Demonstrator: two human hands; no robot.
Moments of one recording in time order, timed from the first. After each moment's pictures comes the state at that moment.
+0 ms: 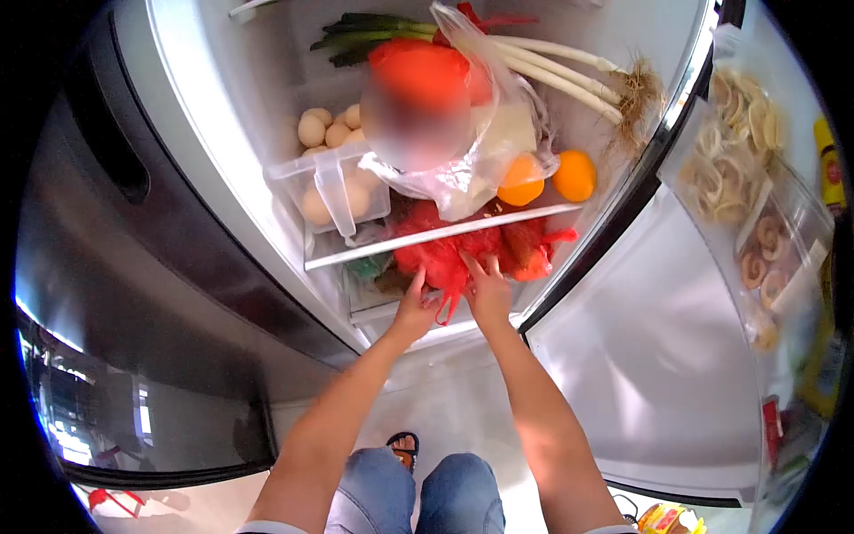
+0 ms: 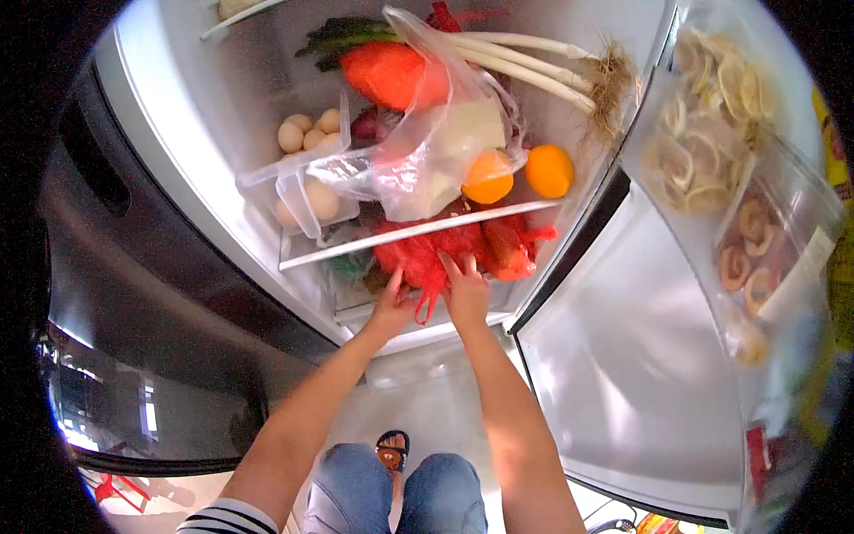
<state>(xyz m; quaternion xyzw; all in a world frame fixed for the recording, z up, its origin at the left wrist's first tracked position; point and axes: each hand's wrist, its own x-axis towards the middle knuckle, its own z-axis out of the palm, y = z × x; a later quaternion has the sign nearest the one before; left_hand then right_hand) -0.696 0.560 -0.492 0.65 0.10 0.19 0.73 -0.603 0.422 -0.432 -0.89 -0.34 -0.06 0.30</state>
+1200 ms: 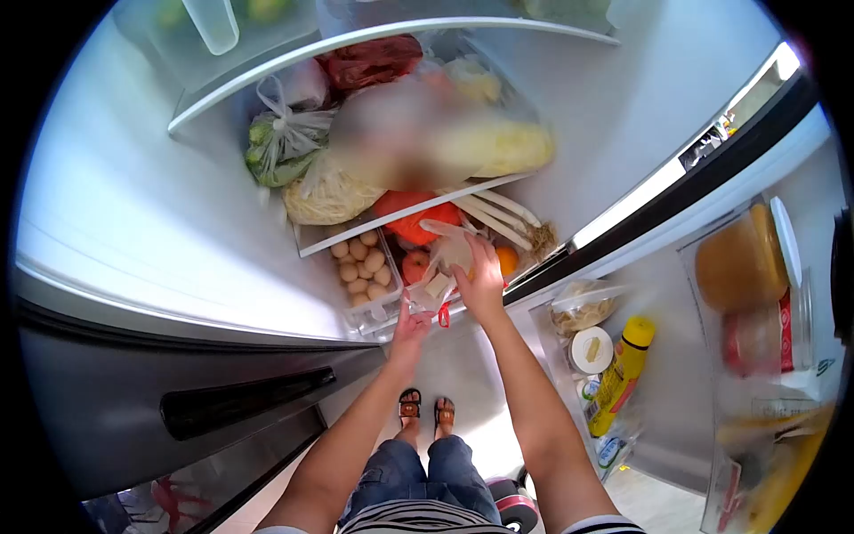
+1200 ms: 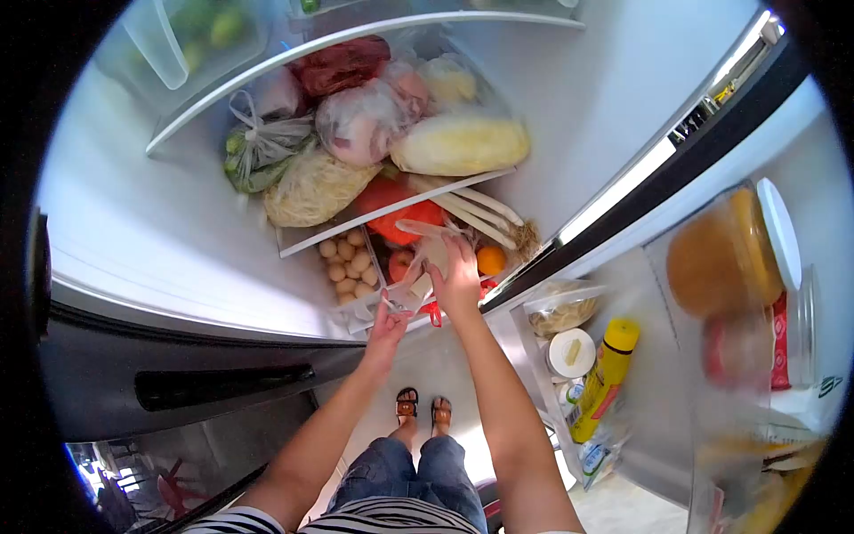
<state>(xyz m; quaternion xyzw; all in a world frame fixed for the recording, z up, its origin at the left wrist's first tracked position) -0.738 0.543 -0.063 0.49 0.26 0.06 0.83 -0.578 0.452 -0.033 -0.84 -0.30 -0.14 0.43</state>
